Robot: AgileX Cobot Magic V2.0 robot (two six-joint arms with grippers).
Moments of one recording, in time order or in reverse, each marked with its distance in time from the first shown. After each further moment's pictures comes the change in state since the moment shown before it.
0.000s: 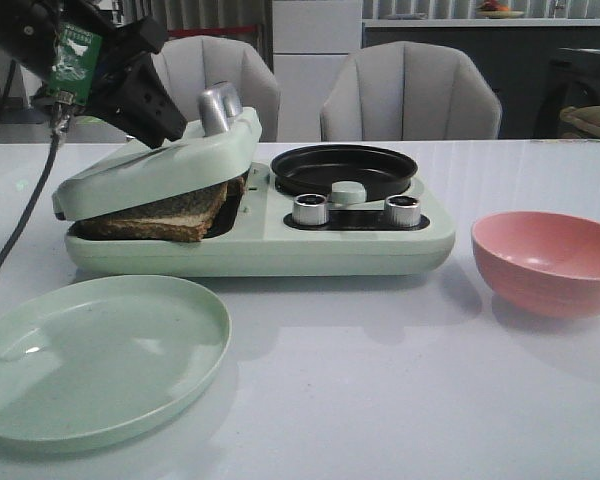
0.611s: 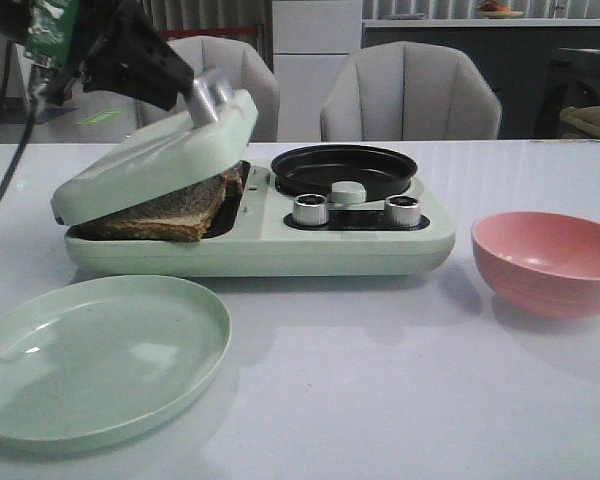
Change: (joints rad) left arm 0.036 0.021 0.000 -0.261 0.066 0.080; right arm 0.000 0.000 0.000 0.000 0.000 0.000
